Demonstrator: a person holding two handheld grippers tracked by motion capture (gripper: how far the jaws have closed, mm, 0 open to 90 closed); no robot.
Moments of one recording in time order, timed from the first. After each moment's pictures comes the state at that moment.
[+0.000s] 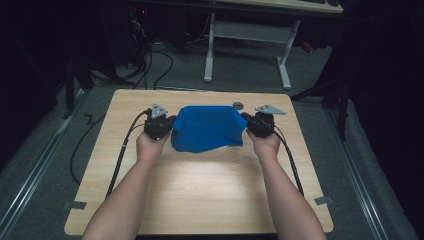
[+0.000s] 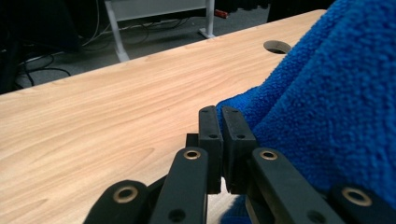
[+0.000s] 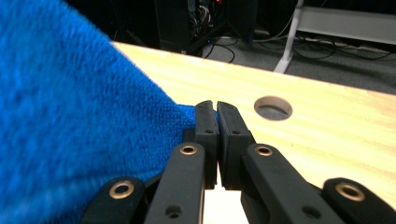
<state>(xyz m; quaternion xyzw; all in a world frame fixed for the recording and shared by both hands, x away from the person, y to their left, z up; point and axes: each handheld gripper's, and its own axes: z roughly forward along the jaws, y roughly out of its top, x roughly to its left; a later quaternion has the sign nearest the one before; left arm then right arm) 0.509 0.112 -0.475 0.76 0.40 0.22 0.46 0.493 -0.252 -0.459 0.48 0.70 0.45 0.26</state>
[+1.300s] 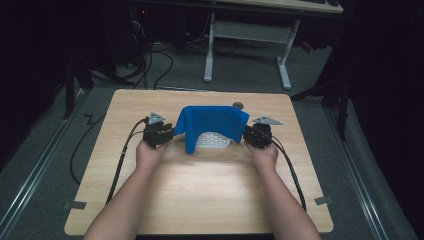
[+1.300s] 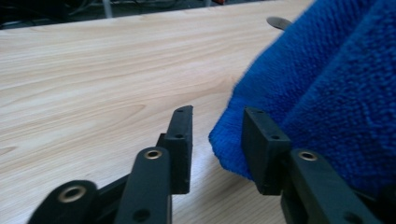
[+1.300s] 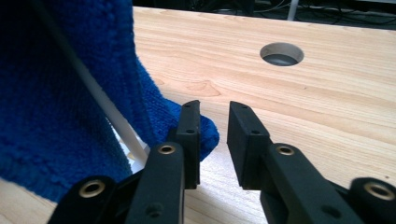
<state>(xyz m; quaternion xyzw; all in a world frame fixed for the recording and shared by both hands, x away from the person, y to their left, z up) 0.504 0.125 -0.503 0.75 0.44 0.18 0.46 0.481 -0.254 -0.496 0.51 0.71 0.43 0.23</state>
